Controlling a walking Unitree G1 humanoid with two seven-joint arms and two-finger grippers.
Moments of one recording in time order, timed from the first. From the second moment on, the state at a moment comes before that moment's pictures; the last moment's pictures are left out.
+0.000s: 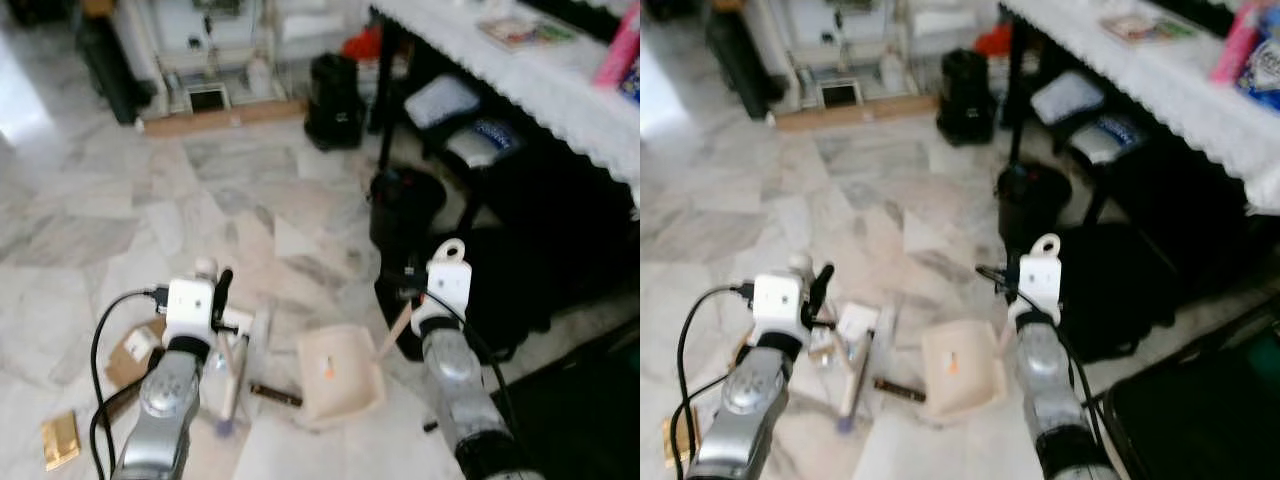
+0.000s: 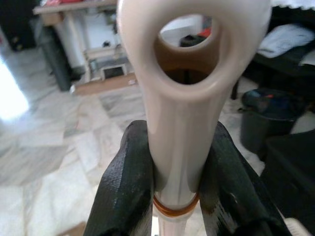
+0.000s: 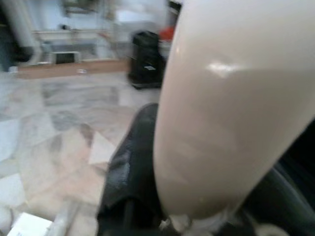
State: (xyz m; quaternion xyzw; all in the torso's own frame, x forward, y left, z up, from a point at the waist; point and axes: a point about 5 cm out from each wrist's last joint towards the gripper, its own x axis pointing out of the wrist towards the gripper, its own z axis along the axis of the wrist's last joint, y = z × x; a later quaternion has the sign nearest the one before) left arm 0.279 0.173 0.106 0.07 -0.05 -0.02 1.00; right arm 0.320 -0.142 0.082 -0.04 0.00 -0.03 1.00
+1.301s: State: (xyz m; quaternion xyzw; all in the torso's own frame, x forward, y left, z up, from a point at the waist) left arm 0.280 0.182 0.105 0.10 -0.05 -0.01 0.99; right arm 0.319 -0.135 0.068 -0.04 0.05 -0.02 1.00
